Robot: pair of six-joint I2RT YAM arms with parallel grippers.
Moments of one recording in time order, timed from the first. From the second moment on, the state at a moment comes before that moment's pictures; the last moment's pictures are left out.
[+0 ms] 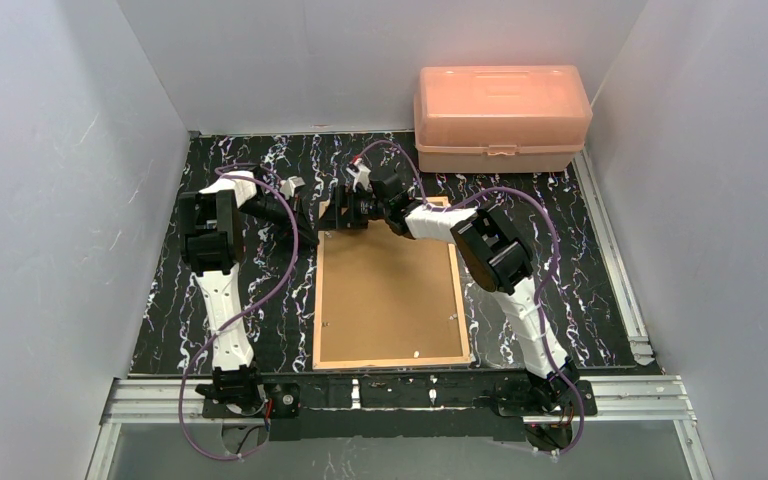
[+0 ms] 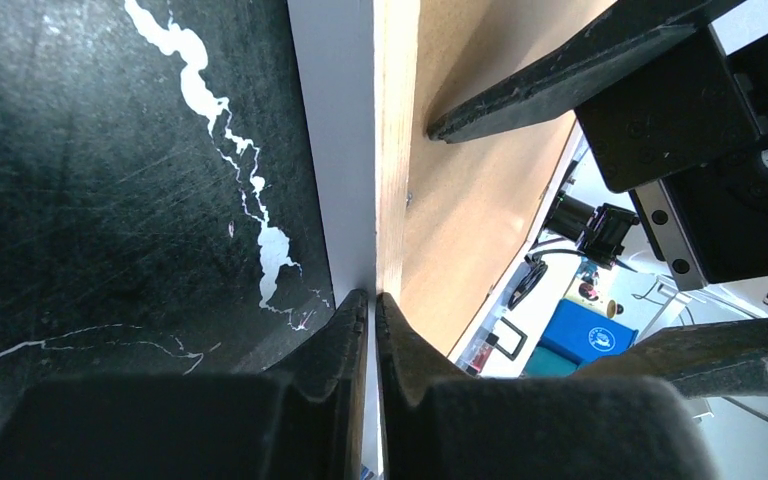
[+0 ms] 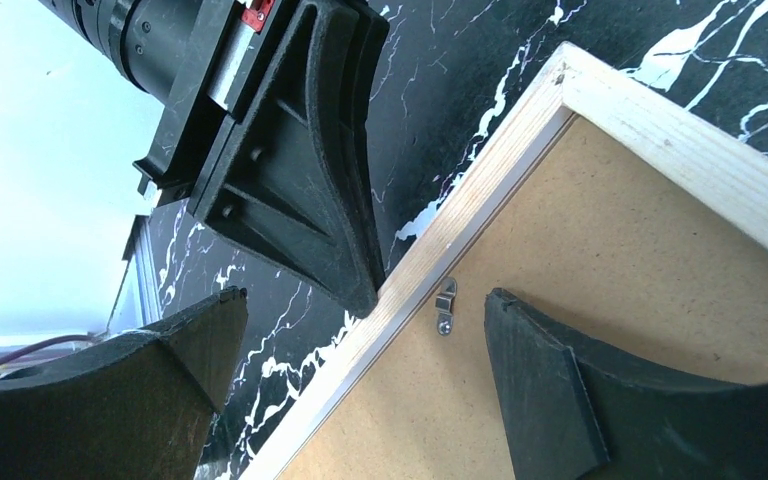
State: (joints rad) left arm 0.05 2.30 1.65 -1.02 0.93 0.12; right arm 0.73 2.36 1.64 0.32 -0.59 0.68
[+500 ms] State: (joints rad) left arm 0.05 2.30 1.65 -1.02 0.93 0.11; right arm 0.74 2.38 1.66 0.32 -0.66 0.68
